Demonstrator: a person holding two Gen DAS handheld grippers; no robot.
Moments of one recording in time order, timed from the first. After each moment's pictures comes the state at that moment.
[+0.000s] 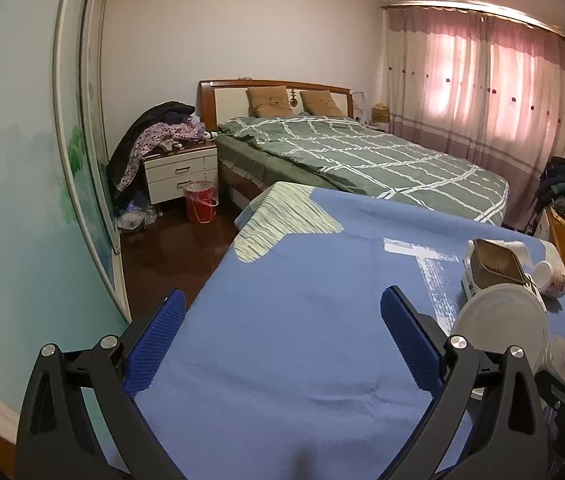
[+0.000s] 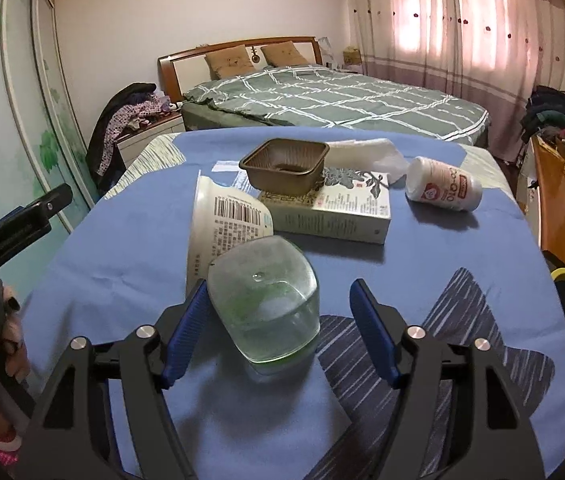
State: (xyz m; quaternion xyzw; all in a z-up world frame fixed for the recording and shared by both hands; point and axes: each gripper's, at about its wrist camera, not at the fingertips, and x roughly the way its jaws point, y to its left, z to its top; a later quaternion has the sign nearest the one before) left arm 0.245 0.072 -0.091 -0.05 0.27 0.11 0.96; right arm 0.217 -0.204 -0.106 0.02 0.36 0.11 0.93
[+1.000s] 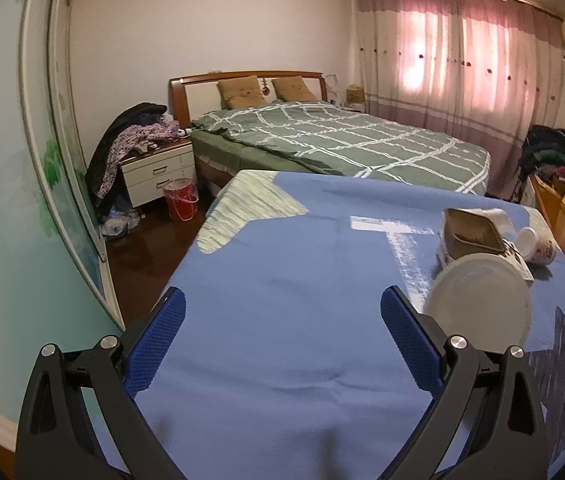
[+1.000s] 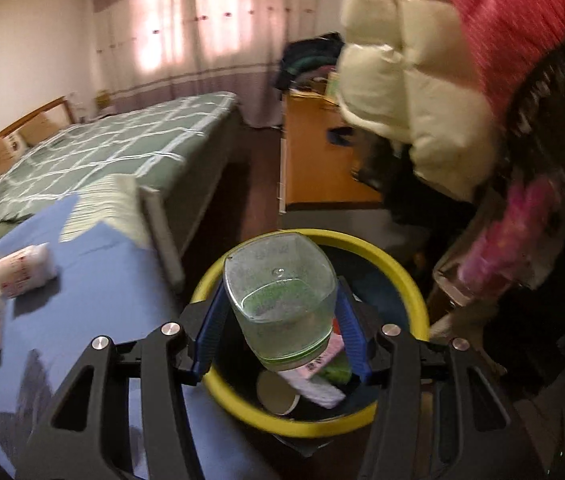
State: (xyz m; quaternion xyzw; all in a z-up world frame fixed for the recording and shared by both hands) left arm 0.246 0.036 -0.095 -0.01 0.29 0.07 0.95; right arm 0.175 -0.503 -0.107 0.14 0.32 -0.34 0.87
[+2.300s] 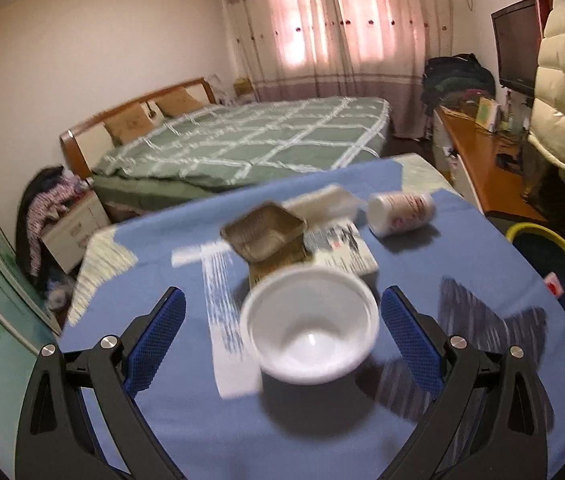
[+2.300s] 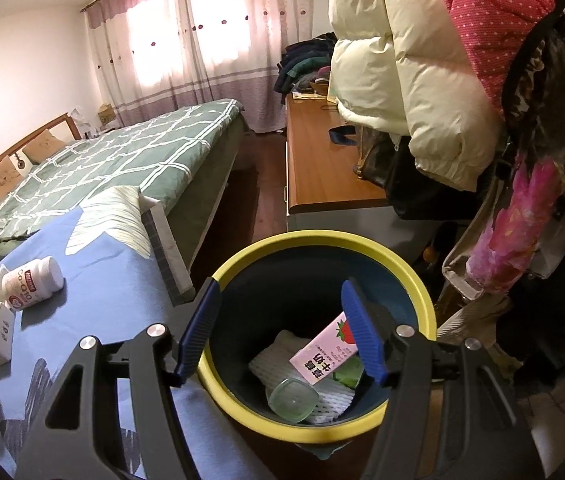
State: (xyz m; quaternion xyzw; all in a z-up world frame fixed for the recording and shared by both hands) left arm 0.249 -0.124 -0.065 0.11 0.31 -0.11 0.94; right arm 0.169 -0.498 -0.106 0.16 0.29 -0.31 0.89
